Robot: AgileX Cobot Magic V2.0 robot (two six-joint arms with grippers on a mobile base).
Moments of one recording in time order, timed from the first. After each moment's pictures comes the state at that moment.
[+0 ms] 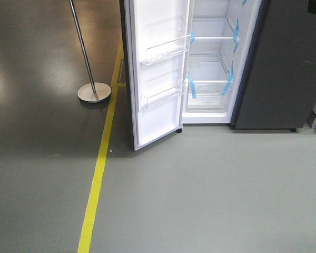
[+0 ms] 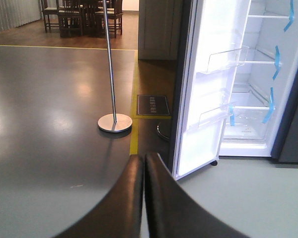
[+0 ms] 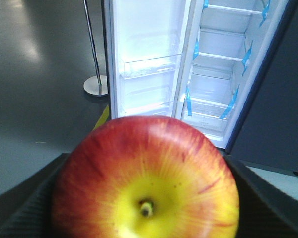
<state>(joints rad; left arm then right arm) -0.02 -0.01 0.03 0.27 0.23 -0.40 0.06 1.15 -1.50 0.18 0.84 -0.17</state>
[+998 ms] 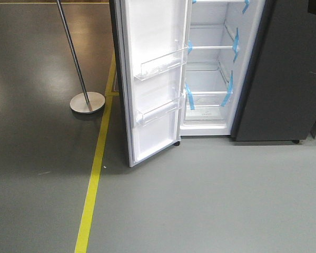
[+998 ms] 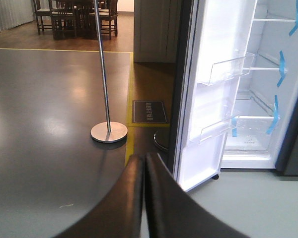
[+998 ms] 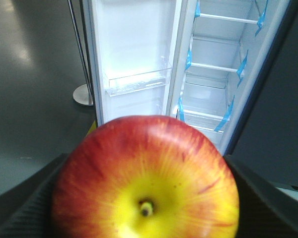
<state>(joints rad) -0.02 -0.01 0.03 0.27 0.23 -0.40 0.06 1.15 -1.50 0.18 0.84 -0.17</state>
